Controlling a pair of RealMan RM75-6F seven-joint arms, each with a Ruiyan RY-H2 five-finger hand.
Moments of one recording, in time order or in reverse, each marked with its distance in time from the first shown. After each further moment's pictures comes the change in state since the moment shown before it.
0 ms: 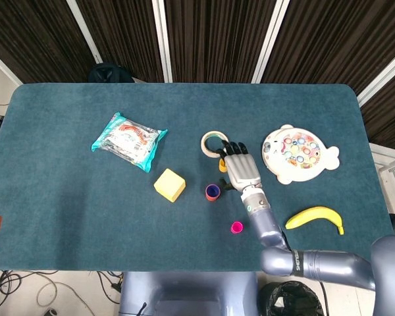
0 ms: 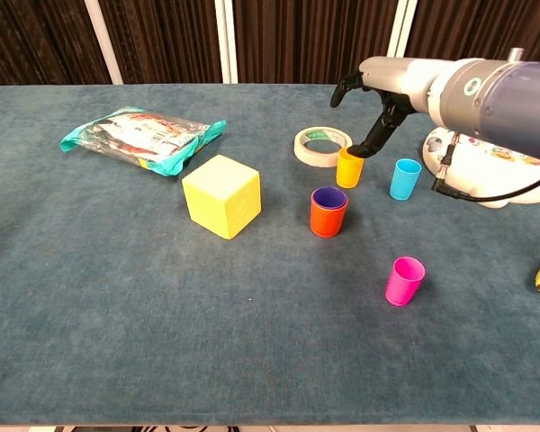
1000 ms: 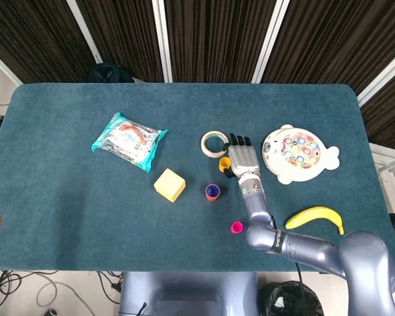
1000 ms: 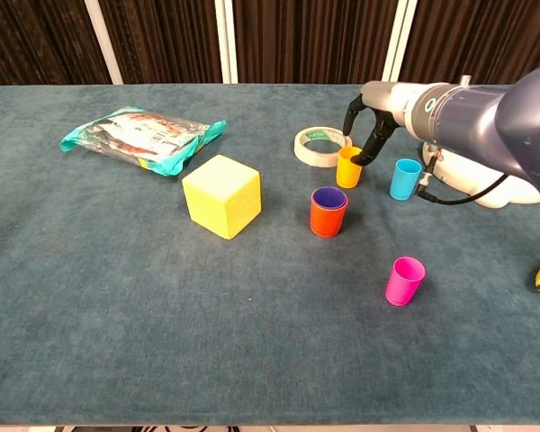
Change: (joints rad) left arm 0.001 0.001 0.001 0.004 -0.003 -0.001 0.002; right arm 0.072 -0.148 0.024 0.353 0.133 -0.134 -0.014
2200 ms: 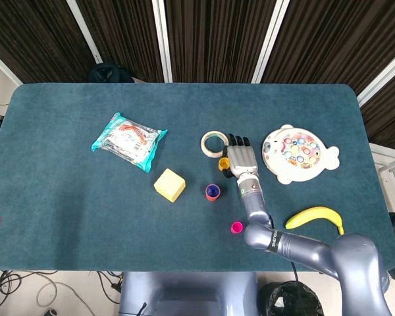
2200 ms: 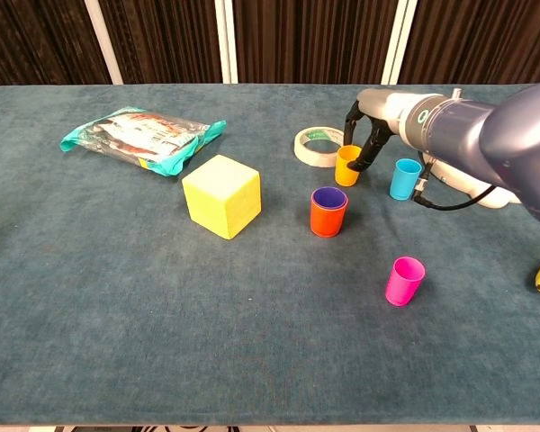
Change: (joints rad) left arm 0.001 0.001 -0.001 0.005 -0.005 -0.002 -0.005; right arm -0.004 -0.056 0.002 0.094 -0.050 -0.029 0.034
